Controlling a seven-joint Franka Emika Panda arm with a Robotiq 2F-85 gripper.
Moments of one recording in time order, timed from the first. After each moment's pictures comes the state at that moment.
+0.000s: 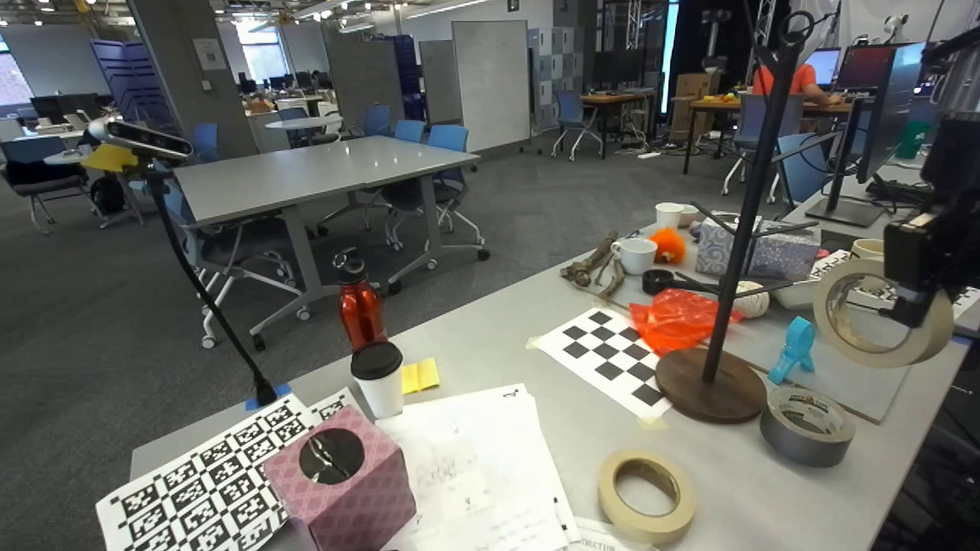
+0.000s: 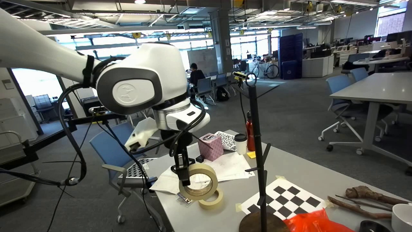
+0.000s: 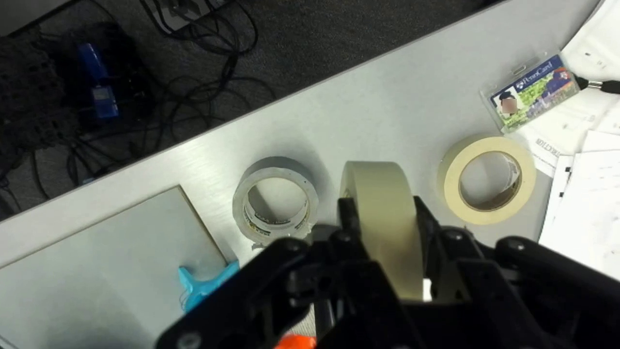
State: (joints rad) arm -0.07 -0.27 -0.01 -2.44 0.05 2.17 0.34
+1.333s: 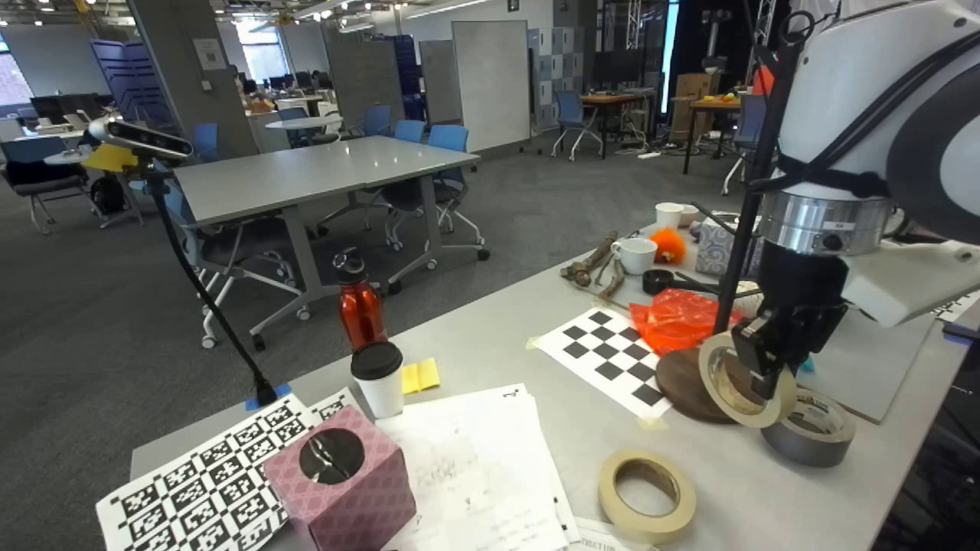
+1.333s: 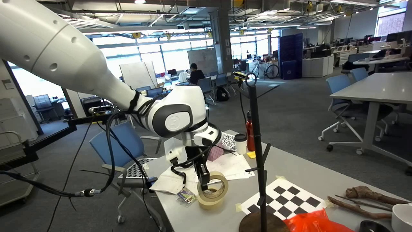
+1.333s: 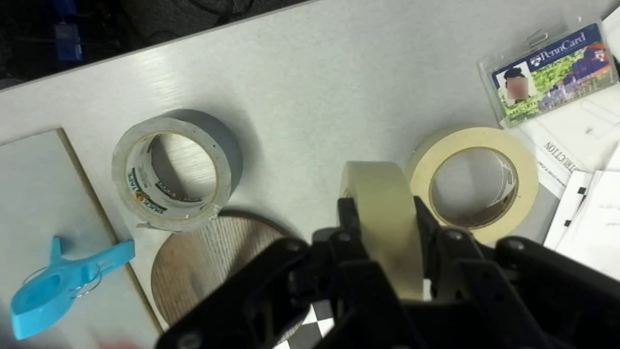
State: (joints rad) arm 0.03 0.13 0.04 -2.27 -0.03 2.38 0.38
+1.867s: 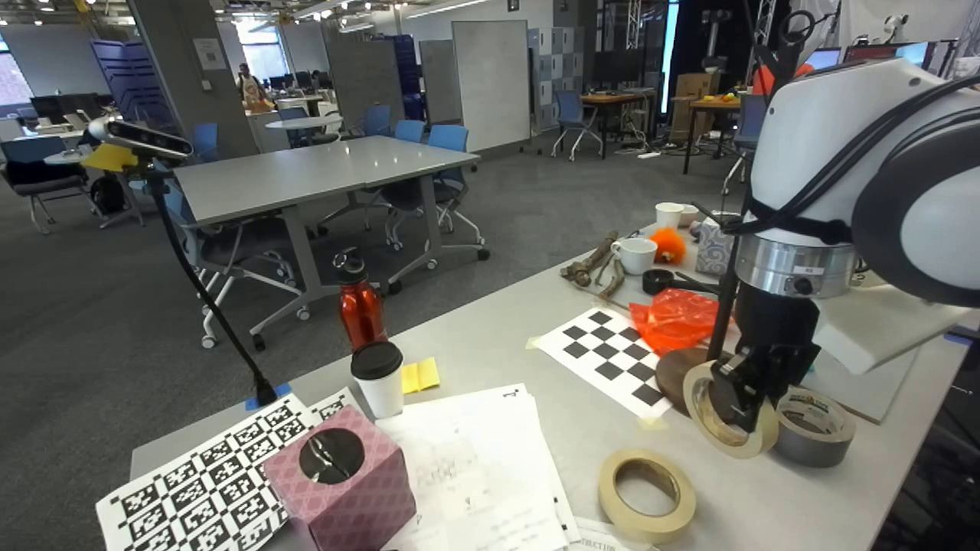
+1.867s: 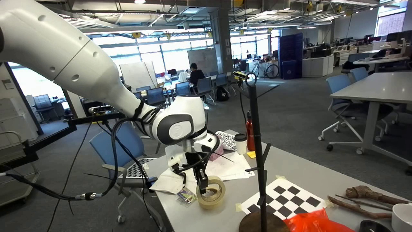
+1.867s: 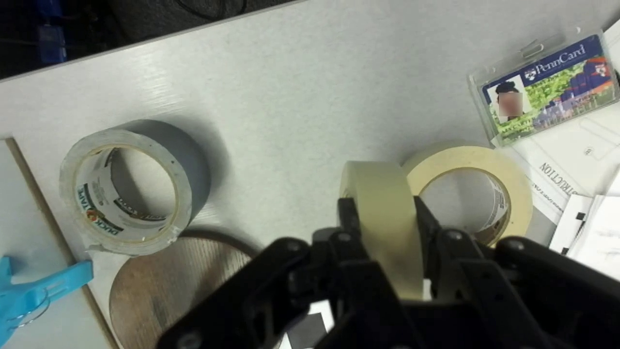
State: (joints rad) arm 0.07 0.21 0.04 -2.25 -0.02 2.43 0.40
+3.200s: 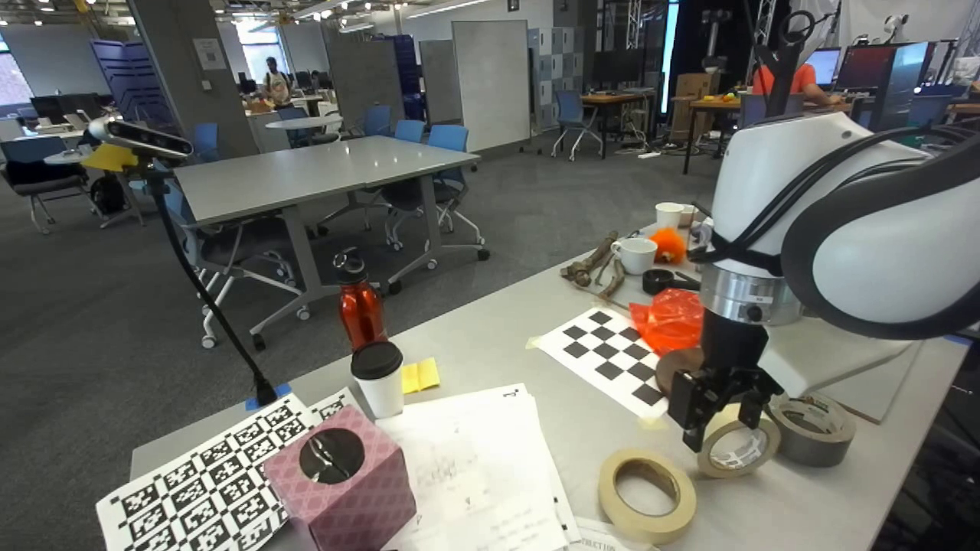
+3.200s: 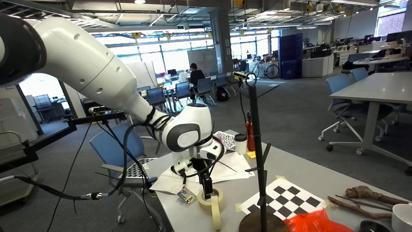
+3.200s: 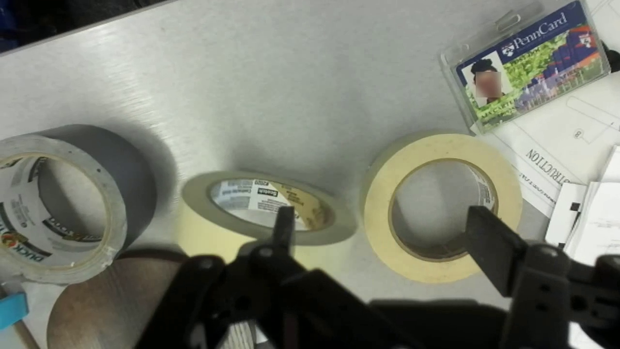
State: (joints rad) arm 0.09 0.34 0.04 -2.17 0.06 2.47 0.40
